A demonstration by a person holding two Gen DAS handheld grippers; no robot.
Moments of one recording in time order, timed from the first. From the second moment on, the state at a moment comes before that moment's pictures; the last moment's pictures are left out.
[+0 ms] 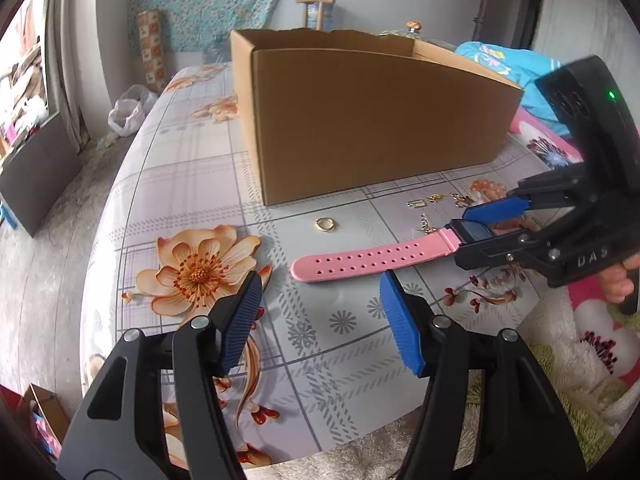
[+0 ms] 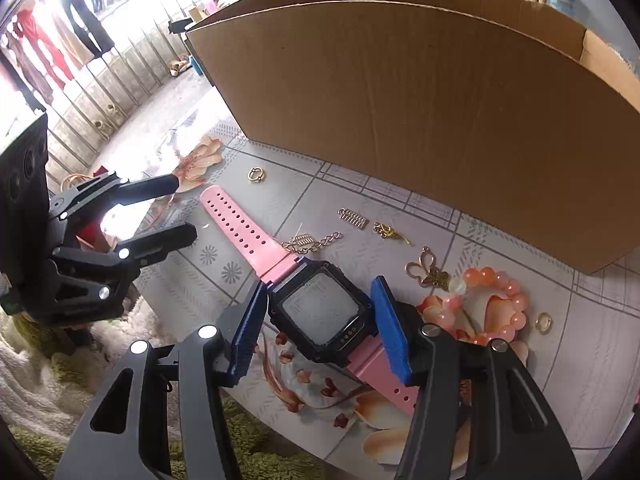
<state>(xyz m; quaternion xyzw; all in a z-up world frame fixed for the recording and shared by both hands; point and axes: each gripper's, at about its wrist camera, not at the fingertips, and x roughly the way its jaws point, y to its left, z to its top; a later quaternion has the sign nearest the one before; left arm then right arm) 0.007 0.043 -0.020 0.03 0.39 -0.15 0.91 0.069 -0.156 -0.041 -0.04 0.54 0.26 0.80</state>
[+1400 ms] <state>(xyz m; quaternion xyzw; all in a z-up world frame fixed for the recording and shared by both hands) 0.017 -0.013 -0.022 0.09 0.41 -0.19 0.89 0.060 -0.192 -0.039 -0.01 0.52 0.30 0.80</state>
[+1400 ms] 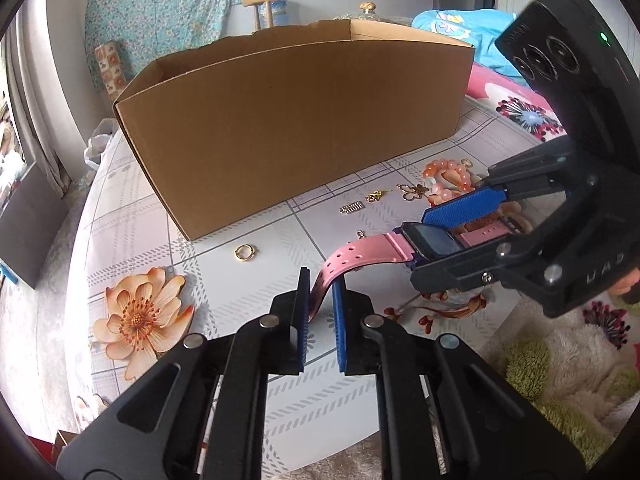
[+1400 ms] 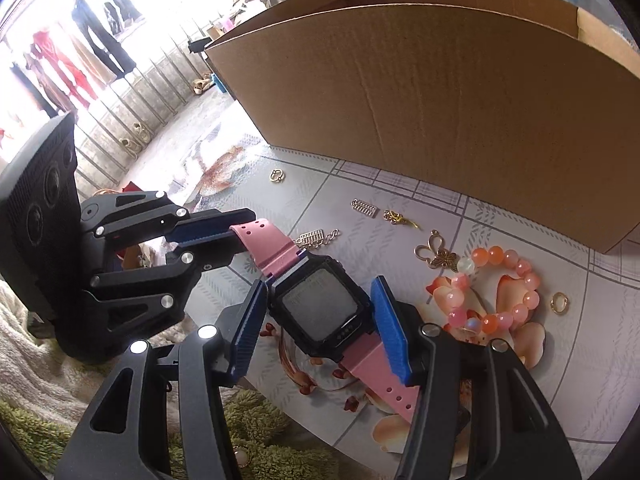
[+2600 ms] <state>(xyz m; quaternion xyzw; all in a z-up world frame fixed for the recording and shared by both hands) 0.023 0.015 0.014 -0.03 0.40 -0.20 0.89 0.009 -0.180 -0.029 -0.10 0.46 0.22 0.86</state>
